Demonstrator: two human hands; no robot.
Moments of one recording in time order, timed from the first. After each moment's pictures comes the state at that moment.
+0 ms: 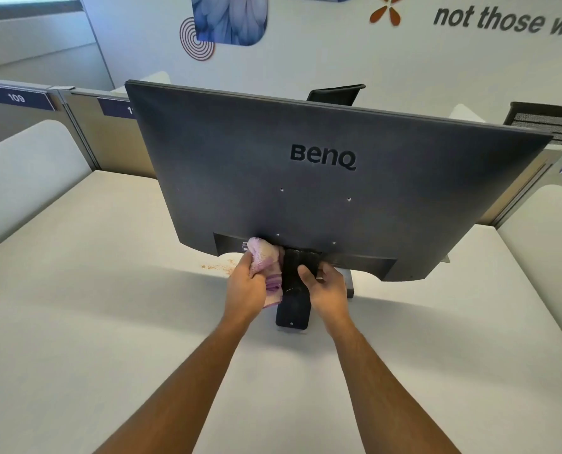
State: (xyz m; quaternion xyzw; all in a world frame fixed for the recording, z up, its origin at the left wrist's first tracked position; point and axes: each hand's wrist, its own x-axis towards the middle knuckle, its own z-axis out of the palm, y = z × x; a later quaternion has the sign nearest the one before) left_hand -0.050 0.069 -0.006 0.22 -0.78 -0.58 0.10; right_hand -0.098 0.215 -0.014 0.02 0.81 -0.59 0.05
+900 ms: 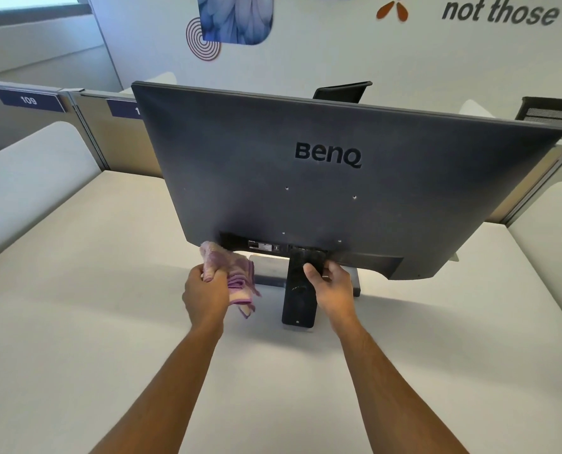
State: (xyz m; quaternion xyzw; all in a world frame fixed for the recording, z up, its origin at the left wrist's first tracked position) left_hand -0.029 0.019 -0.007 0.43 -0.69 -0.54 0.20; right_hand -0.099 0.215 -0.012 0.04 0.81 -0.58 0.07
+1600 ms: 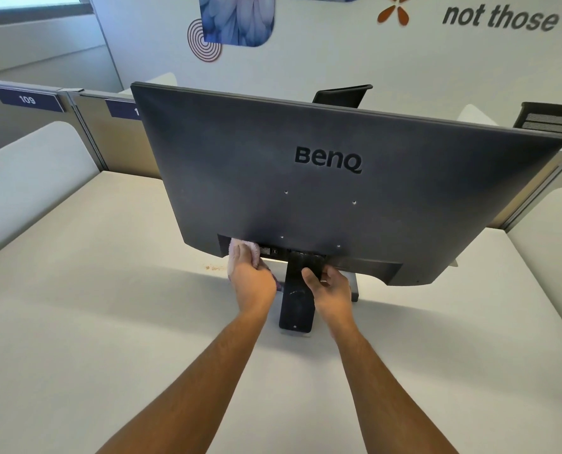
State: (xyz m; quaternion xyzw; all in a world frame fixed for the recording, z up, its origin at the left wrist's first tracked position) left_hand -0.077 0.085 0.009 0.36 -0.58 -0.70 0.19; right_hand -0.097 0.211 -0.006 0.06 0.82 -0.57 0.07
